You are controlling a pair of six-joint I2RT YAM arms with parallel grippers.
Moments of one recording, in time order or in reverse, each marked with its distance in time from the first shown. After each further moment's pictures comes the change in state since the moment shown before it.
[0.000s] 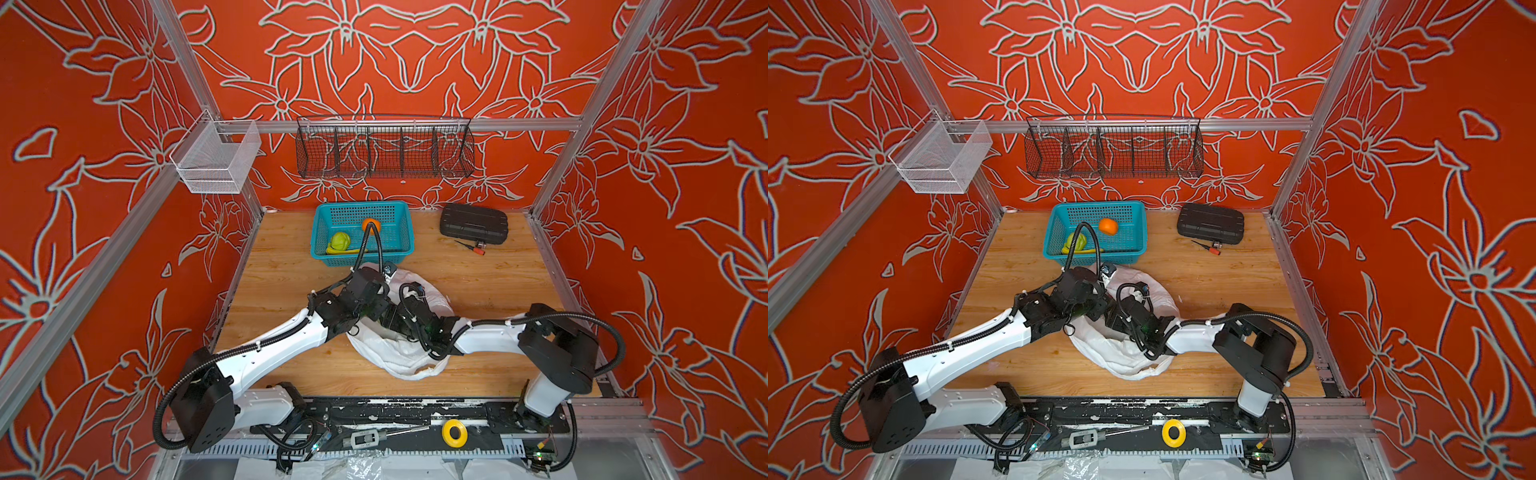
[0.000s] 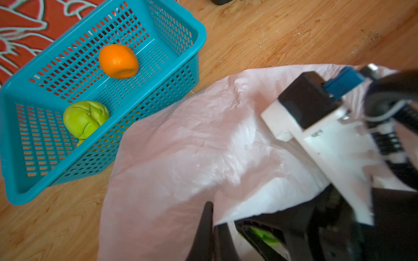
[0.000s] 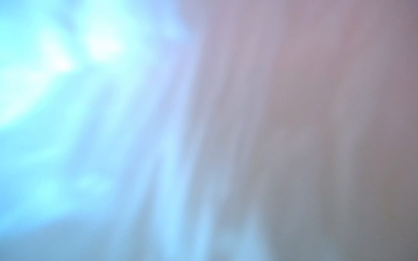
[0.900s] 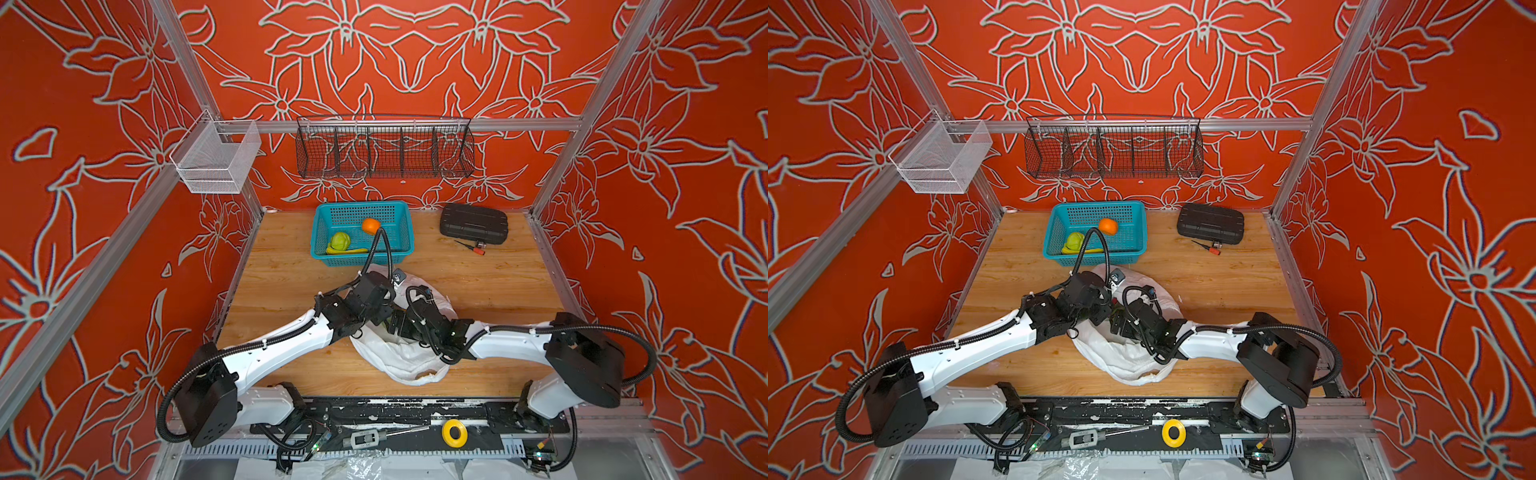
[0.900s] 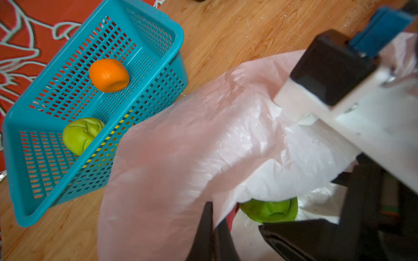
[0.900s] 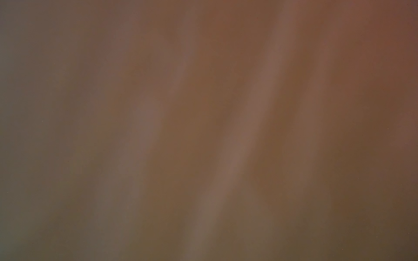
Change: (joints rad) left arm -0.060 0.026 -0.006 0.017 -0.023 0.100; right arm -0.005 -0.079 -0.040 -0.143 0.015 -0.053
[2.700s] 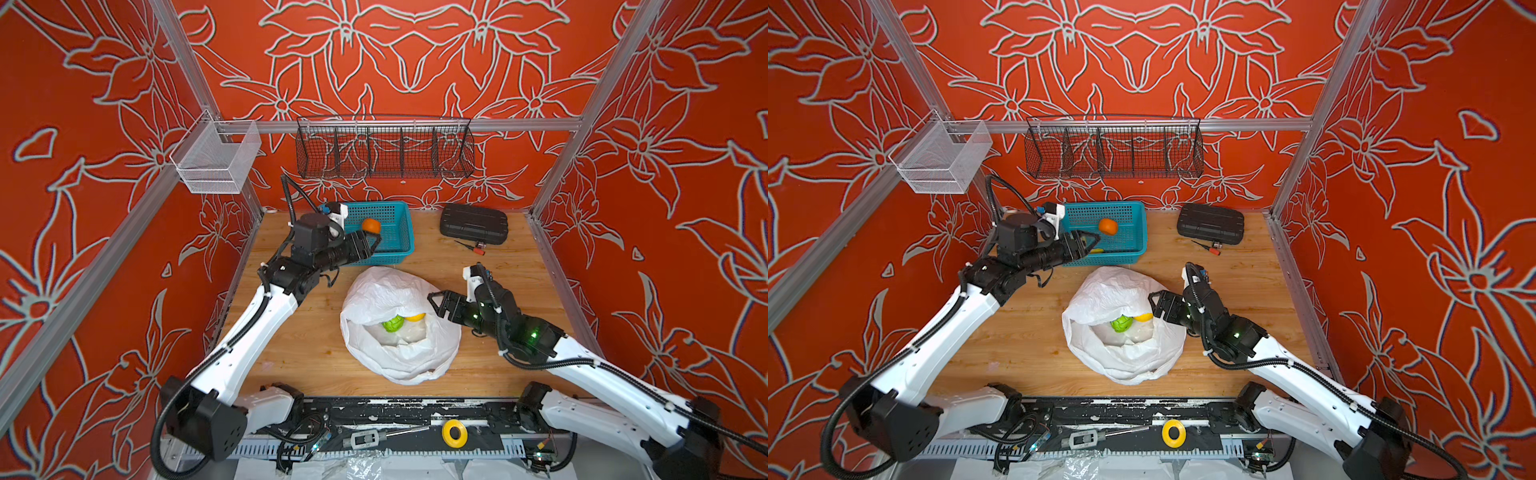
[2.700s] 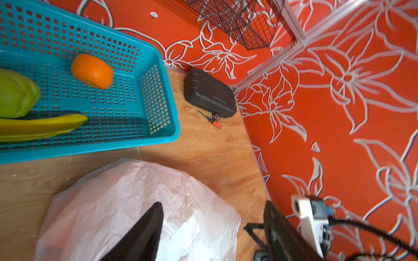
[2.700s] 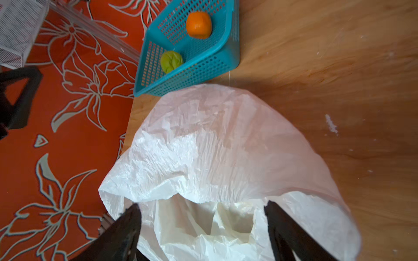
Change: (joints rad) left arm 0.413 -0.083 0.314 -0.063 0.610 -0.736; right arm -0.240 -0.644 -0.032 -0.436 -0.149 -0.188
